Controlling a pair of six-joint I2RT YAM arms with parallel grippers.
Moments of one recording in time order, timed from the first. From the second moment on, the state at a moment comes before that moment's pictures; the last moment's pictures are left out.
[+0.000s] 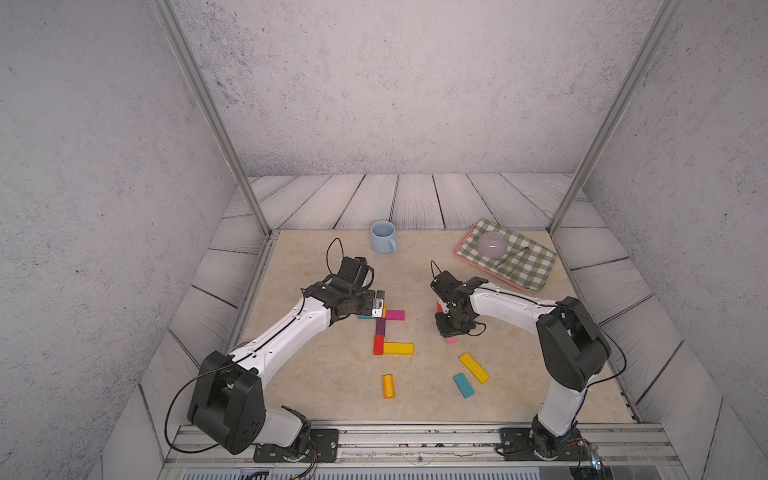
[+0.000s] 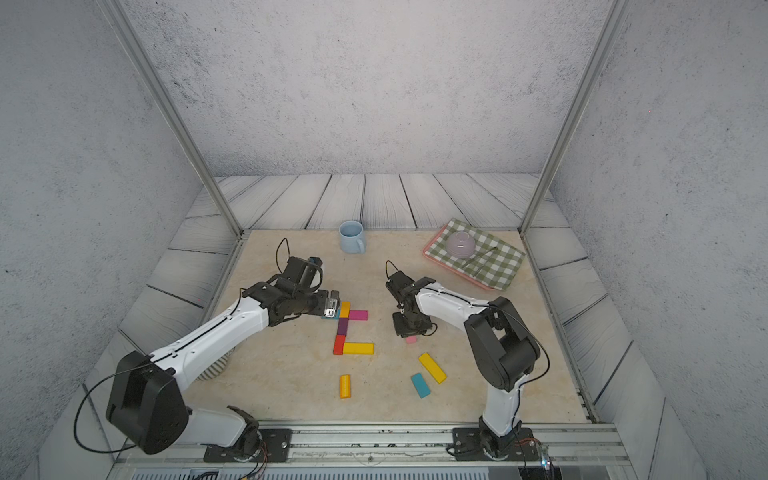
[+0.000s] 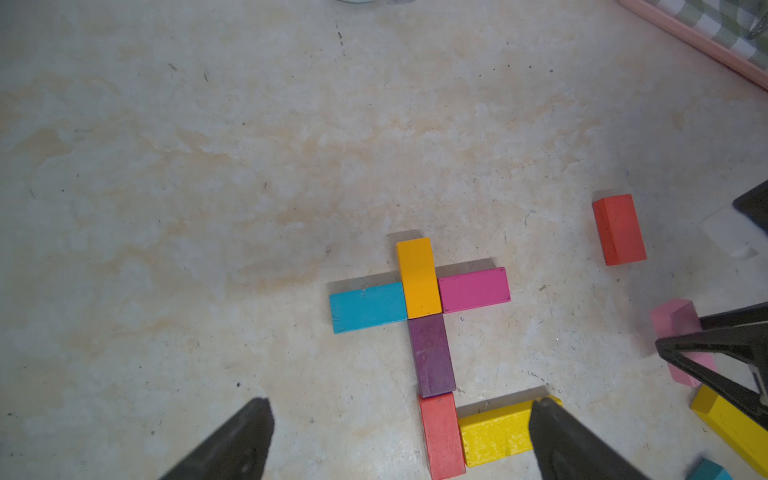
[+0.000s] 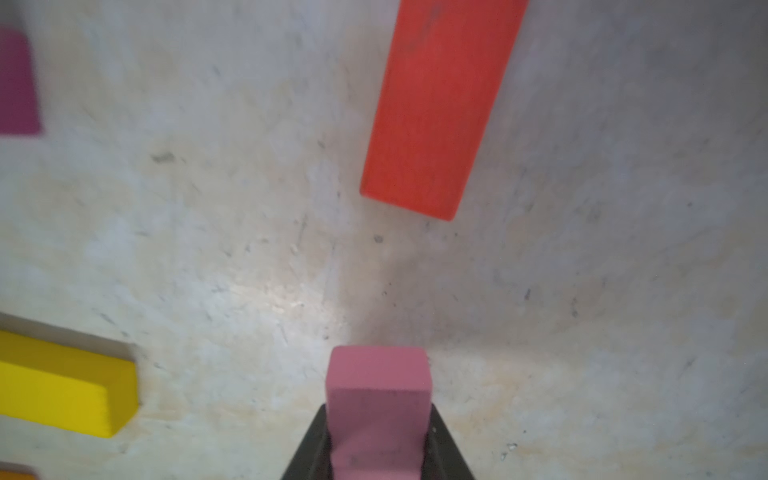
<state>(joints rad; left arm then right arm) -0.52 1.40 1.07 -0.62 -0.06 -0.30 0.64 1.81 1.25 -0.85 -0.01 0.45</state>
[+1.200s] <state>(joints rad) -0.52 1.40 1.07 -0.62 -0.06 -0.30 0.63 2.01 1.42 -0.93 0.01 0.63</state>
